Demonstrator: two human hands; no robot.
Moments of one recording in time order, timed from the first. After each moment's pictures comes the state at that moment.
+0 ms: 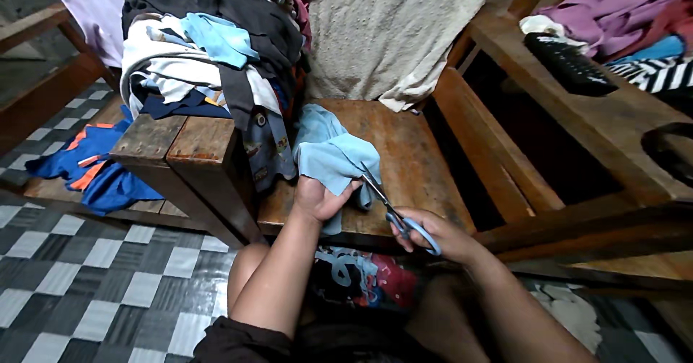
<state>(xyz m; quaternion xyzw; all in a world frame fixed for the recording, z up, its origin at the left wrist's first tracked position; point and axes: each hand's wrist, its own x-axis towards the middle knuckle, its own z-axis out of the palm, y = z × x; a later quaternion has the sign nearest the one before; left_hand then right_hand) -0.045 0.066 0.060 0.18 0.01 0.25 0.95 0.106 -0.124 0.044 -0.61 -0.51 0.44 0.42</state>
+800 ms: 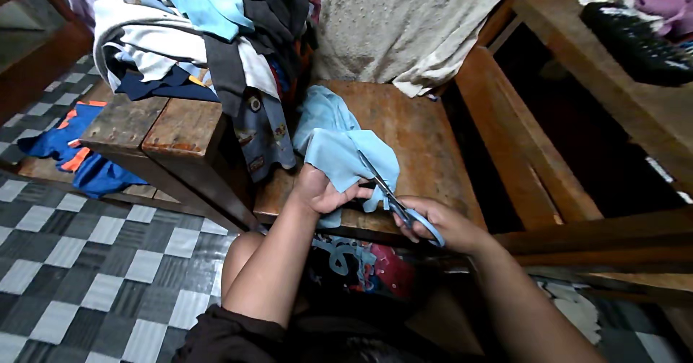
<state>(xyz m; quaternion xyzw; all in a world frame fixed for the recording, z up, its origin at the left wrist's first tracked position) -0.040 0.080 0.048 0.24 -0.02 0.12 0.96 0.124 -0.109 0.044 -0.61 -0.52 0.45 0.39</state>
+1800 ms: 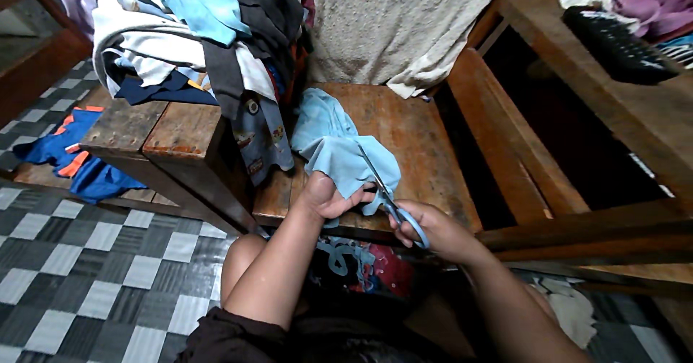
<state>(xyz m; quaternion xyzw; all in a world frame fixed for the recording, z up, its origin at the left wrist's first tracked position) -0.036 0.064 0.050 0.24 0.02 0.12 0.96 0.099 -0.116 0.046 -0.63 -0.47 0.43 0.45</state>
